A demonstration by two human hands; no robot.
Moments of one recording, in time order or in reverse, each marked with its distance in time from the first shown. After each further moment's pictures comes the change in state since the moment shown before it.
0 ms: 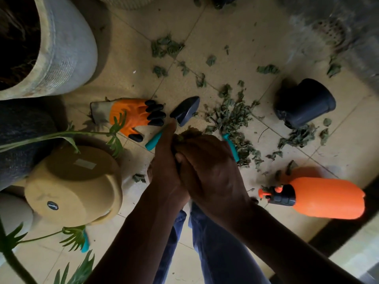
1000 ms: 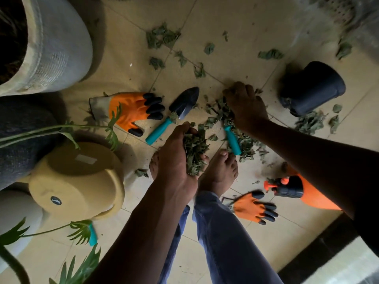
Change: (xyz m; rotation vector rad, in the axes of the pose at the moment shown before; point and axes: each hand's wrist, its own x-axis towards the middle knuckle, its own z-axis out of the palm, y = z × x) left_hand 0.005 -0.023 0.002 0.255 0.173 0.034; right_hand 0.062 0.240 0.033 -0.733 -0.265 0.161
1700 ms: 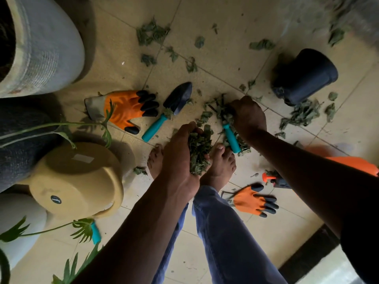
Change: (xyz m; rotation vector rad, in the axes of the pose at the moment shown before) left_hand -0.005 -0.021 0.006 0.174 -0.003 -0.029; right_hand -0.047 -0.001 0.022 0.294 0.093 0.254
